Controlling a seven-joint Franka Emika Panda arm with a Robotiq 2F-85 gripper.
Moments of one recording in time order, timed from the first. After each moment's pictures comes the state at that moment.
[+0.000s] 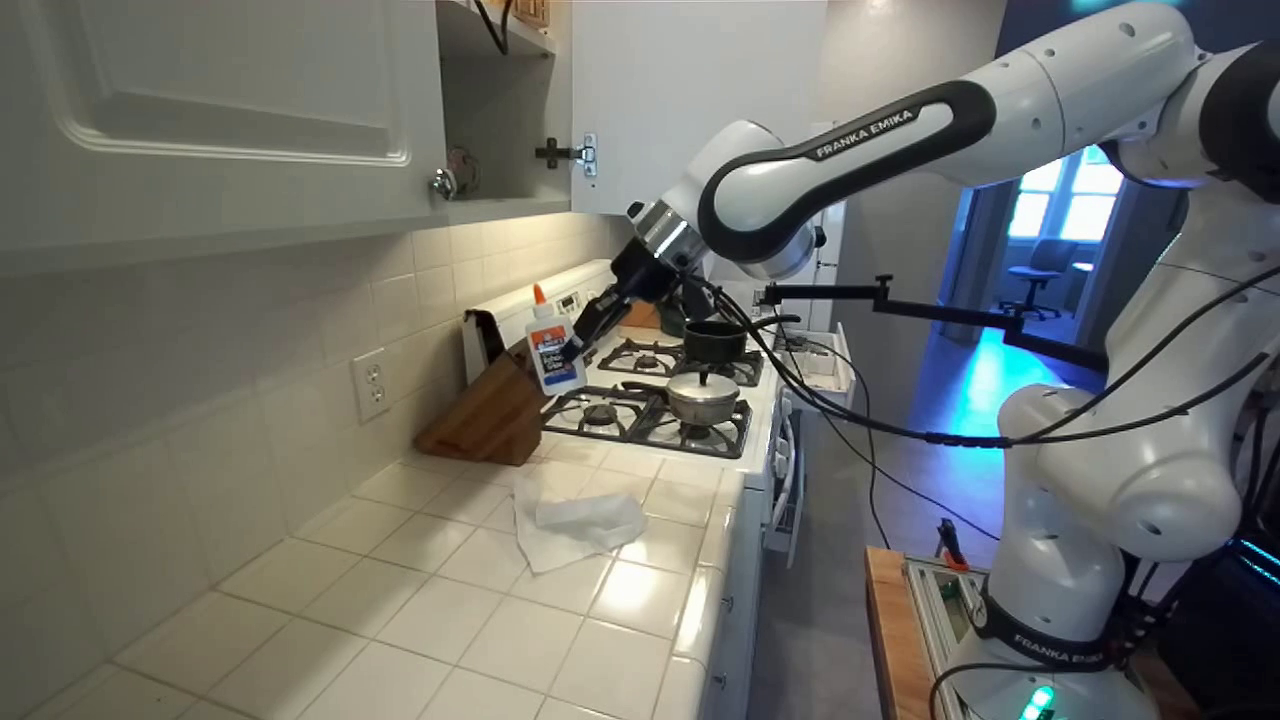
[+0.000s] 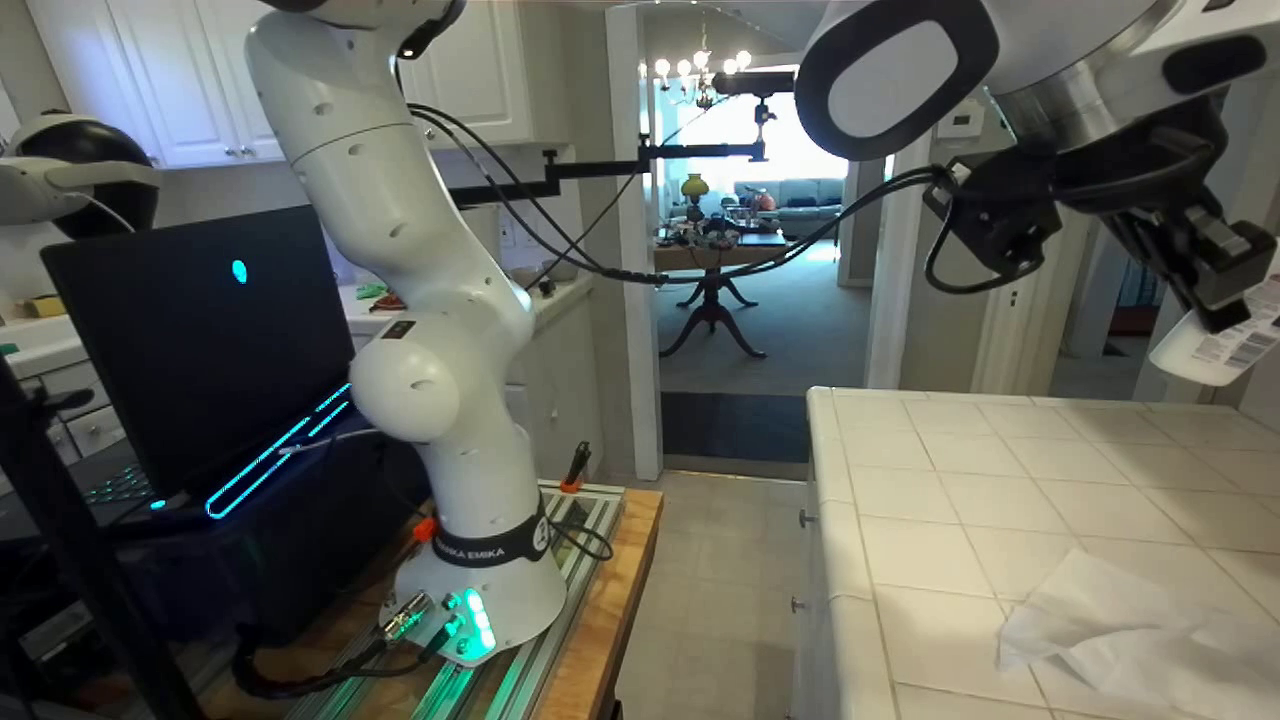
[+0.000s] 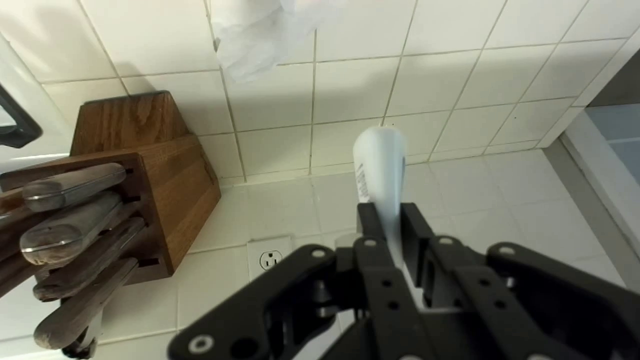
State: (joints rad) arm 0.13 -0.31 -0.15 -2.38 0.32 2.74 -0.27
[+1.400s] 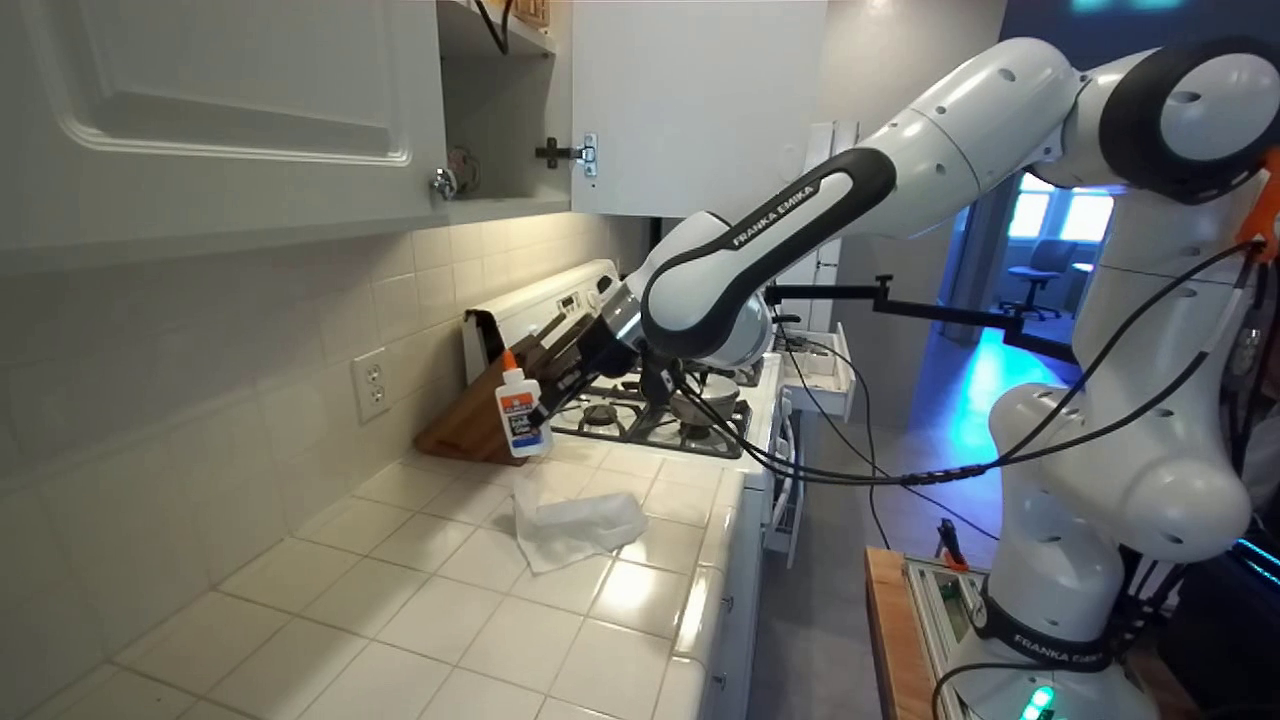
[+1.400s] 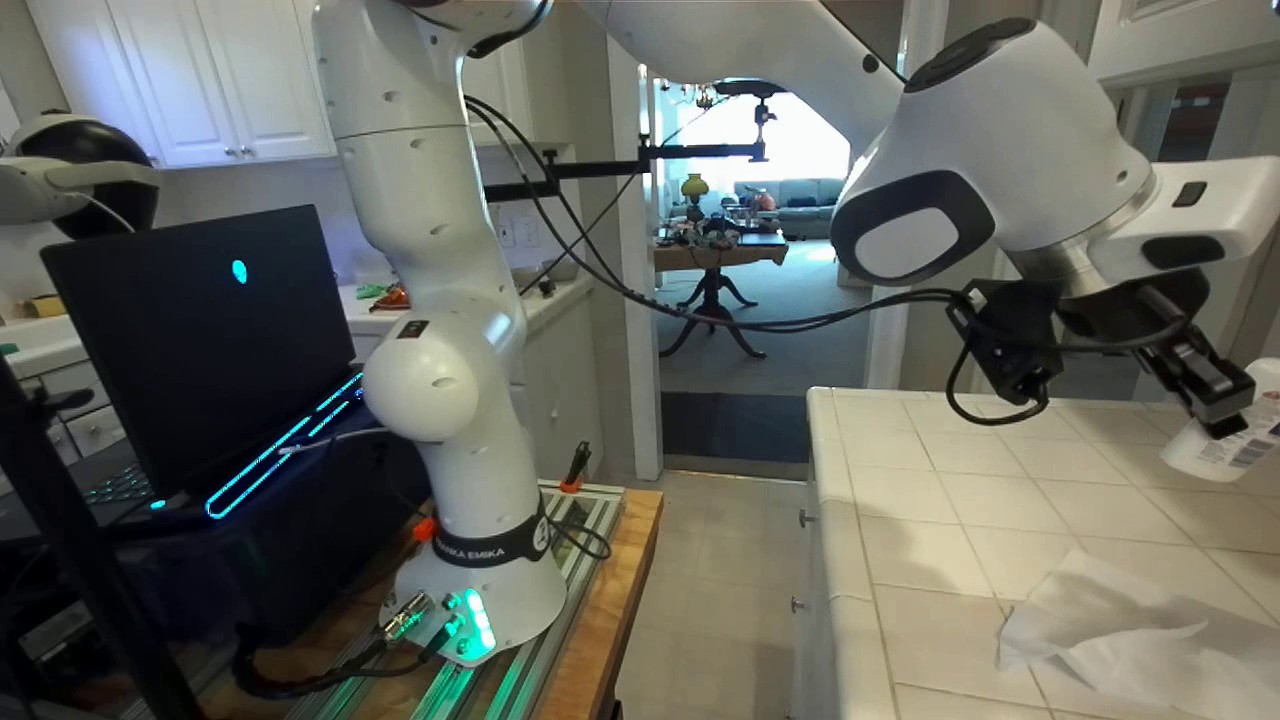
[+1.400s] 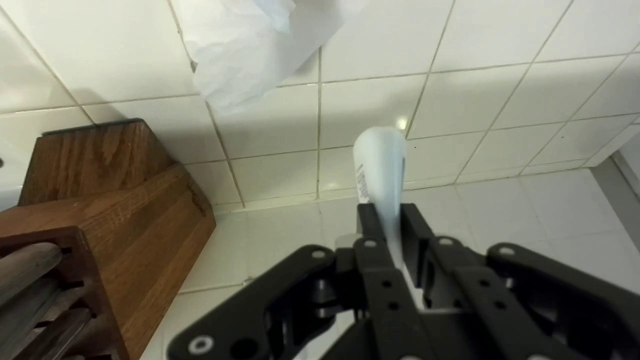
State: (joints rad) arm 0.26 -0.06 -0.17 -2.40 0.53 3.06 -0.40
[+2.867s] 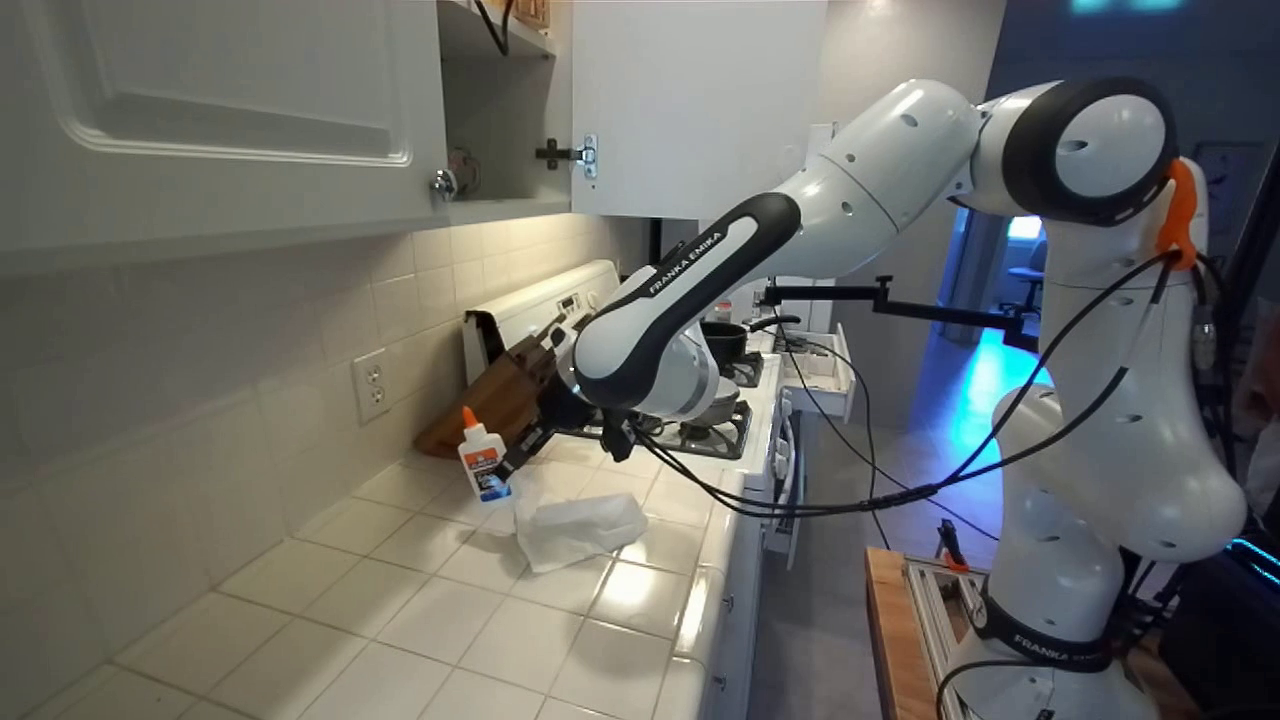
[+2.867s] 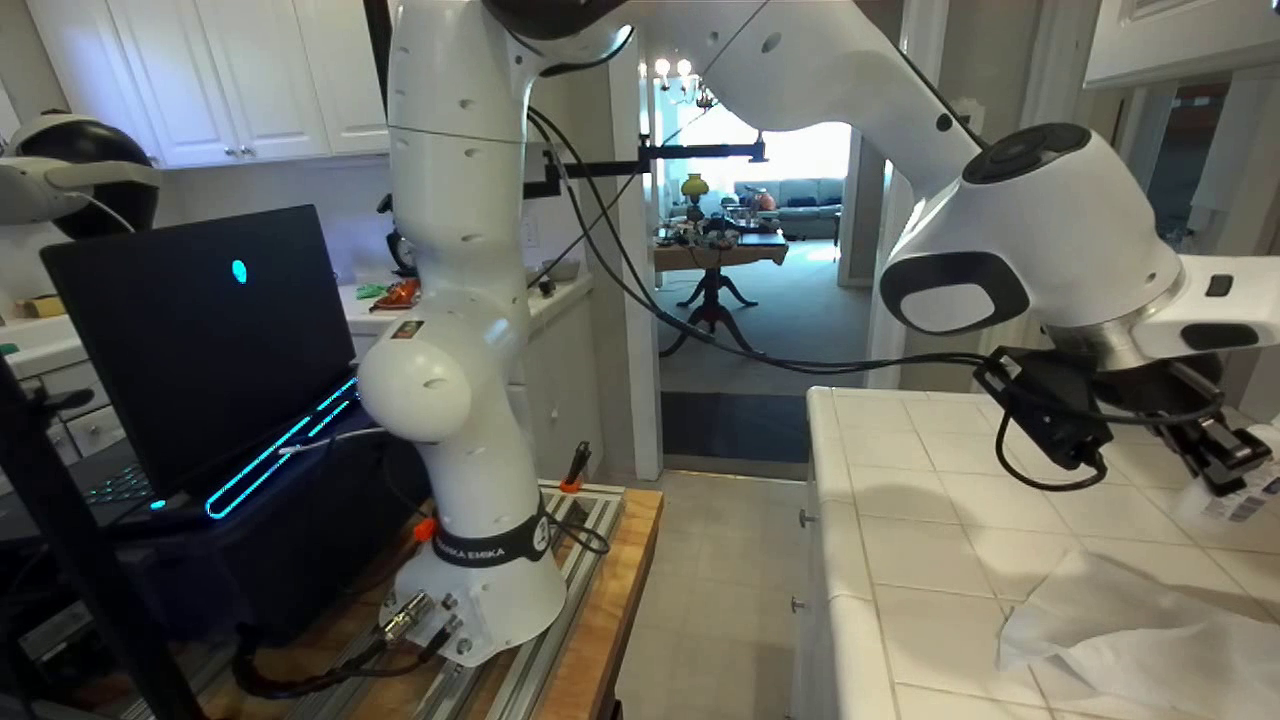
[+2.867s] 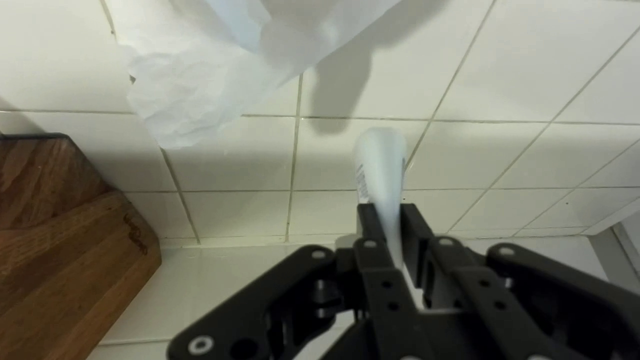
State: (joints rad) arm 0.20 0.18 -0.05 -2.24 0.75 3.10 -0.68
